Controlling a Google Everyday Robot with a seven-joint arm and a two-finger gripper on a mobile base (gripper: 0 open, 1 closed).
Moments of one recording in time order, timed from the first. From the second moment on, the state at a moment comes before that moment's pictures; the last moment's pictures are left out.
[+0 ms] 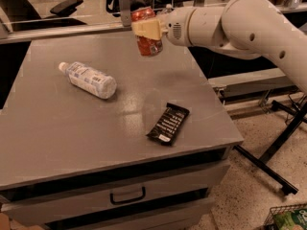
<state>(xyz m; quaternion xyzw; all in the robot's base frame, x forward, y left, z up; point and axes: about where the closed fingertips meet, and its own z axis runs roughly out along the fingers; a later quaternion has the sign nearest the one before) 0.679 0.004 0.991 -0.30 0.72 0.28 0.56</state>
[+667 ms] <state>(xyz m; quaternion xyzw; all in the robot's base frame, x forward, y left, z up) 0.684 0.012 0.999 -0.33 0.68 0.27 0.59</state>
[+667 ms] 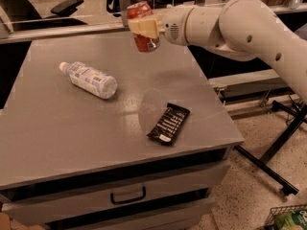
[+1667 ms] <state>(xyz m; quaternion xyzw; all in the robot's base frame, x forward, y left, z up) 0.699 0.030 0.997 -0.39 0.62 0.31 0.61</state>
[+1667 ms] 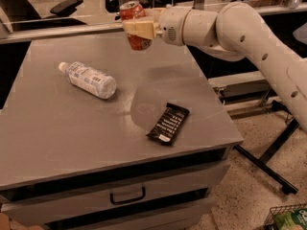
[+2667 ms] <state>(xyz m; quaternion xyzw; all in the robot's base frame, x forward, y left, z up) 0.687 0.028 0.930 -0.38 0.63 0.34 0.59</state>
